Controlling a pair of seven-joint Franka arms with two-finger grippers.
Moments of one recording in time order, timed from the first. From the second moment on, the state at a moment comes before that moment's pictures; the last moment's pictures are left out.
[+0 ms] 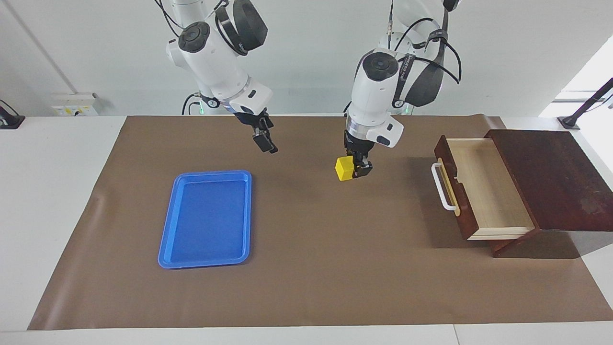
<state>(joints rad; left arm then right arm) -0.62 0.20 0.05 -1.66 -0.04 1.88 -2.27 0.26 -0.01 0.13 -1.86 0.39 1.92 -1.44</state>
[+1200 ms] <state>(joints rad) -0.65 0.16 0.05 -1.71 -0.06 1.88 -2.27 0.45 0.15 0.13 -1.73 0.39 2.03 -1.31</state>
